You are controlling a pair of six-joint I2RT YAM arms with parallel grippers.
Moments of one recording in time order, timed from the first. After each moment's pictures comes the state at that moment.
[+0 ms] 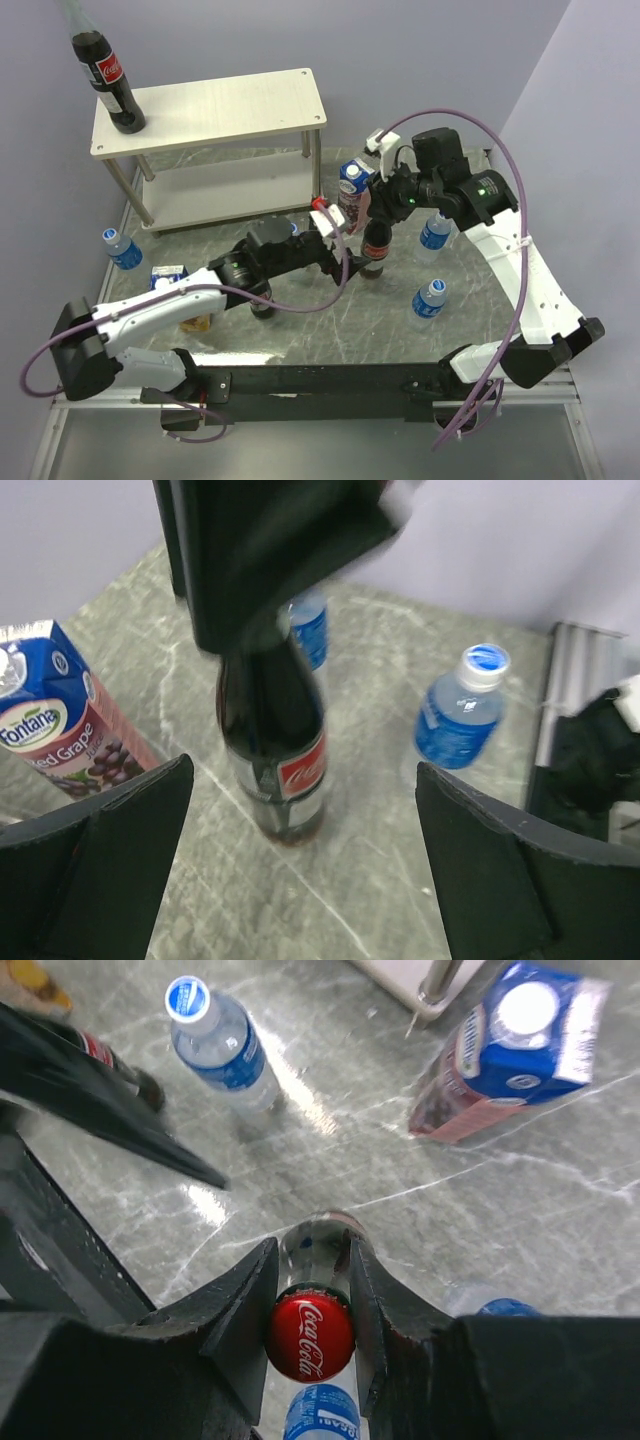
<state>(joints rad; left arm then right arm) -0.97 1.24 0.99 0.19 0.17 0.01 0.49 1.36 1.69 -1.04 -0.30 -0.25</state>
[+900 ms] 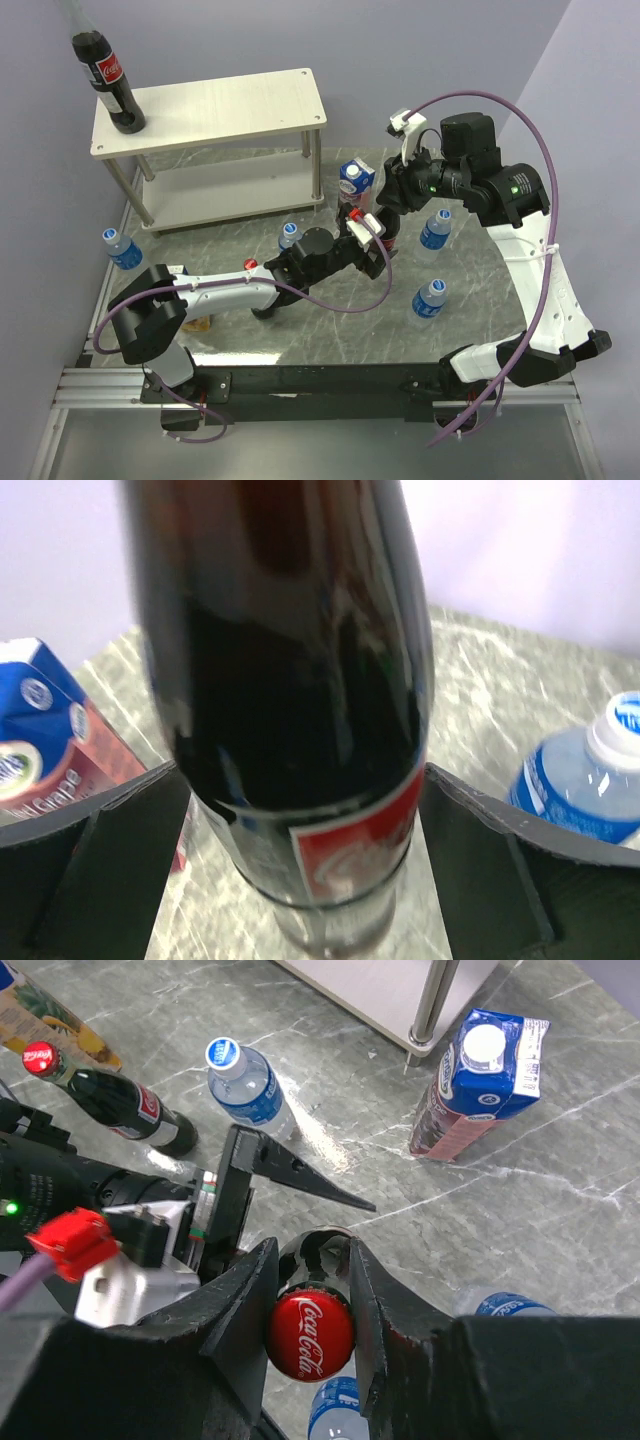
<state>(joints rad) -1.05 1.60 1.01 0.59 -0.06 0.10 0.43 1.36 1.91 -1.15 -0.36 -0.19</state>
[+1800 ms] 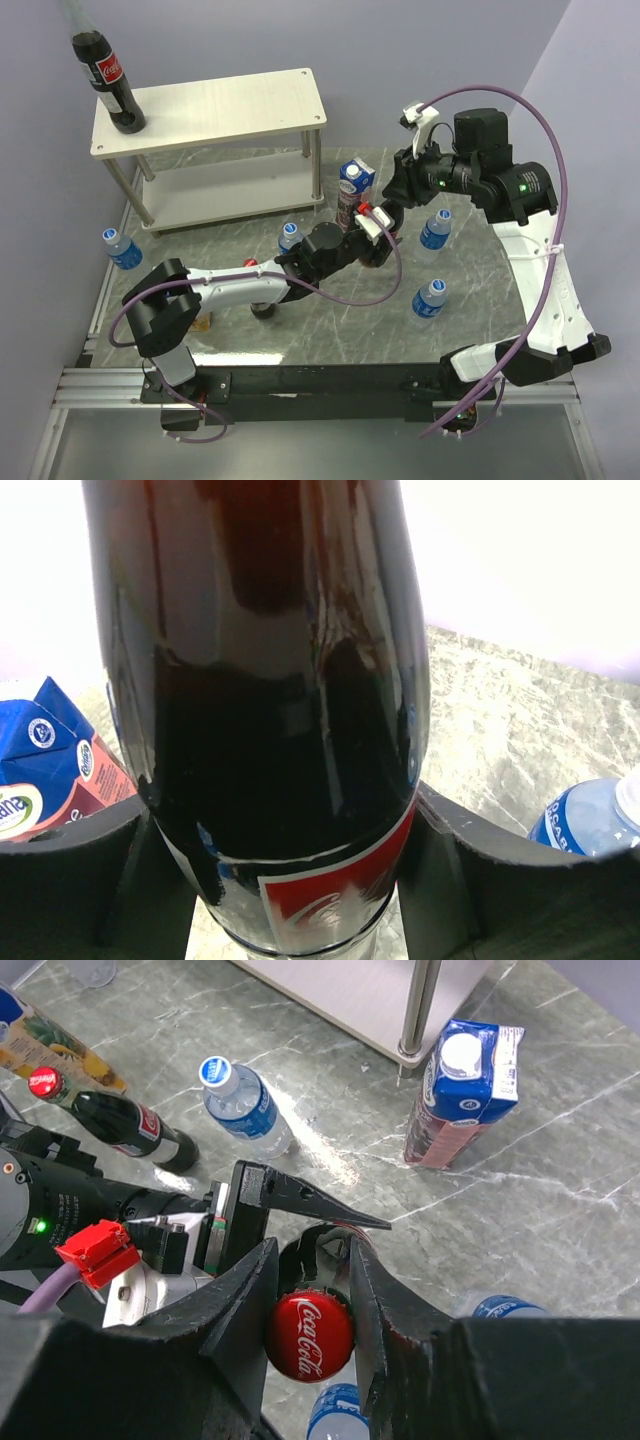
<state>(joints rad) -1.05 1.68 1.10 0.63 -0.09 0.11 0.35 1.36 1.92 -1.14 -0.42 -0.18</state>
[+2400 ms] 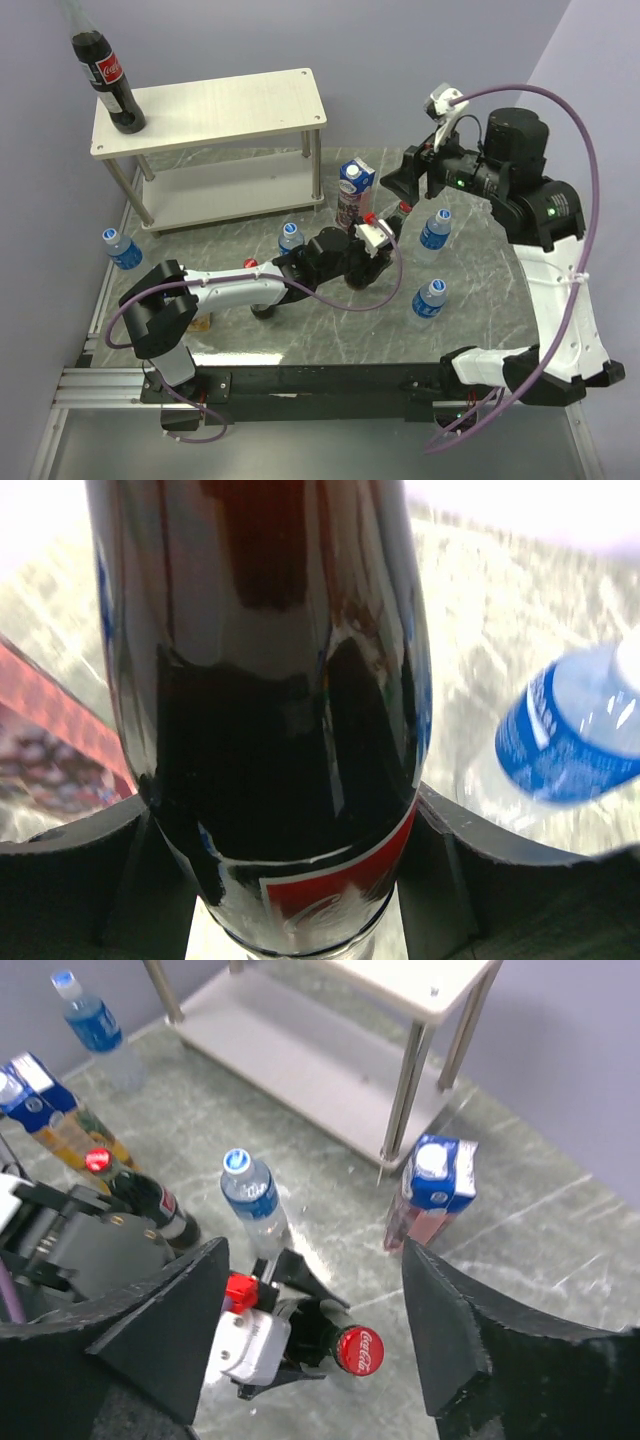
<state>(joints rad) -1.06 1.66 1.08 0.41 -0.03 0.05 0.35 1.28 1.92 -0.98 -0.46 -0.14</state>
